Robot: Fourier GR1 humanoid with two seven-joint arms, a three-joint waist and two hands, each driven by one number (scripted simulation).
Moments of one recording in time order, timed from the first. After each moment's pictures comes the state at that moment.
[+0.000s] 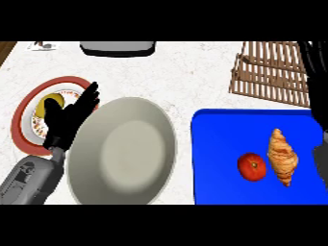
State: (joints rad) left arm -0.30 0.37 -0.27 -1.32 0.31 0.12 0.15; right arm -0.37 -0.38 0.00 -1.65 -0.44 -0.03 -0.21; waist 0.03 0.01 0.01
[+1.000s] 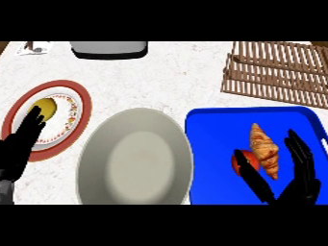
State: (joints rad) left arm -0.03 0.50 -0.09 -1.34 0.32 0.14 0.04; right arm 0.21 -0.05 0.18 -1.67 0.37 -0.94 -0.65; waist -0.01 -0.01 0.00
